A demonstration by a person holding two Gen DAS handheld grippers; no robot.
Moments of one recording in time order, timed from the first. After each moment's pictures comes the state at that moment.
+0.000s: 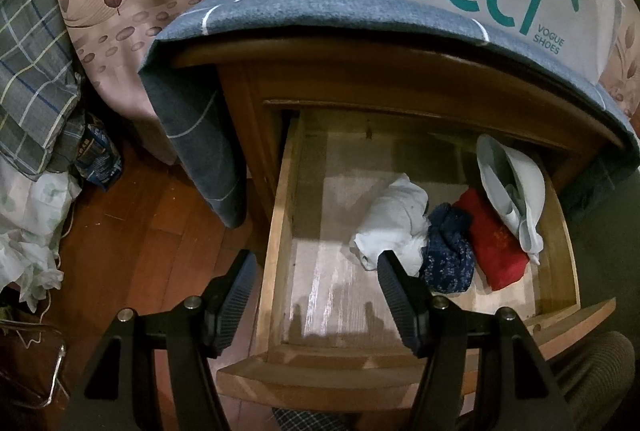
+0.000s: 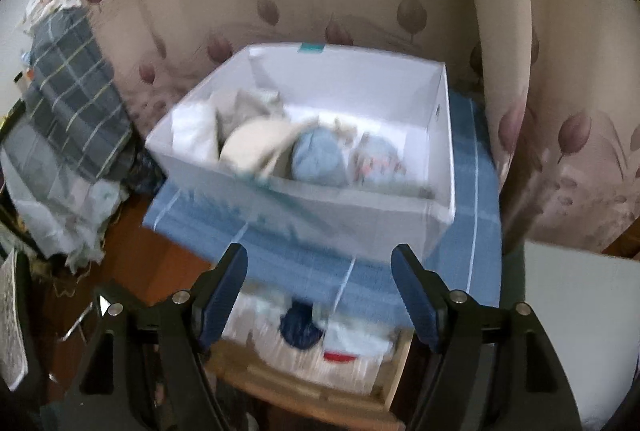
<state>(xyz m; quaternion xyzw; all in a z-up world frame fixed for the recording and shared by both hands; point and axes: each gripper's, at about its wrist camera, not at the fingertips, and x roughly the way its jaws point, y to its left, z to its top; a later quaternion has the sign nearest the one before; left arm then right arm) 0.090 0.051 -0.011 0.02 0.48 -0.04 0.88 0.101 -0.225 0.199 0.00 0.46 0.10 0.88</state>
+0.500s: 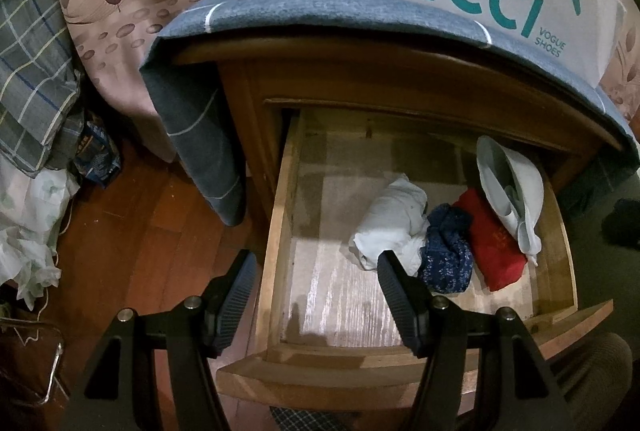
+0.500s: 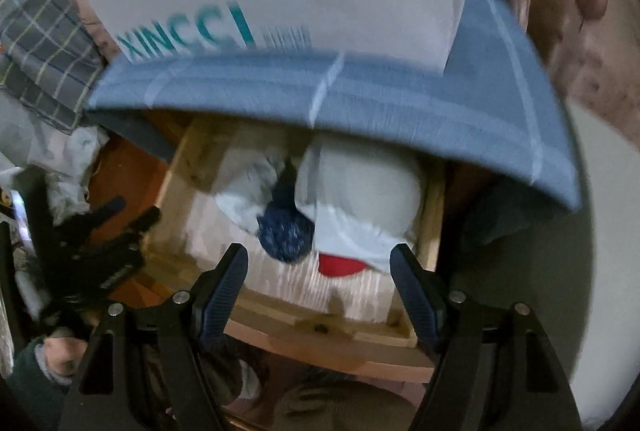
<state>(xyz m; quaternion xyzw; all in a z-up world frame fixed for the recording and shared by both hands) 0.090 0.052 -0.011 0.01 0.48 -0.05 0.88 0.077 -0.234 0.047 0.02 0.57 0.07 0.82</state>
